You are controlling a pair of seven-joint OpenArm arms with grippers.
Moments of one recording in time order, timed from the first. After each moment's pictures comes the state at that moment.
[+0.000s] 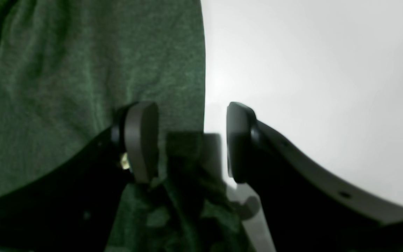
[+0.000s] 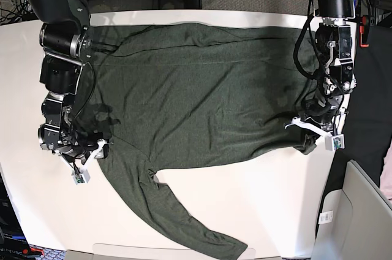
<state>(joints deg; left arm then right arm) -5.8 -19.2 -5.5 82.8 -29.8 -0.6 29.1 37.0 11.8 15.6 40.1 -9.7 31.9 -33.2</state>
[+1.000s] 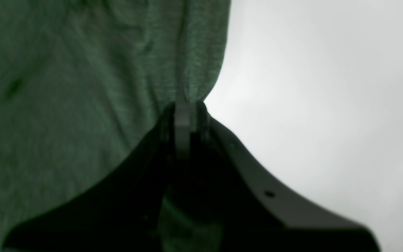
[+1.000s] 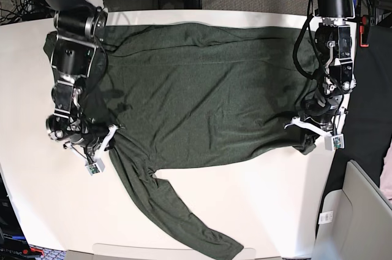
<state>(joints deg) -5.8 -19.0 -5.5 82.8 -29.7 -0.6 29.1 28.5 7.8 16.0 55.8 -8.1 38.5 -39.9</state>
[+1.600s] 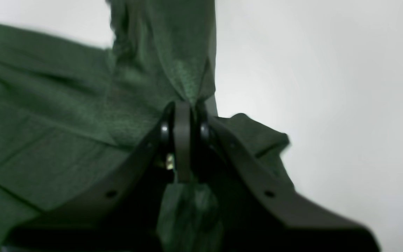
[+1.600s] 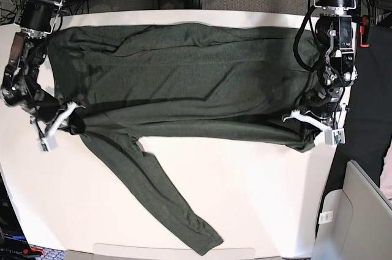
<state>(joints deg) -1.1 -19.6 -5.9 90.1 -29.8 -0.6 29.1 10.8 22.5 18.5 78.9 35.2 38.3 -53.7</state>
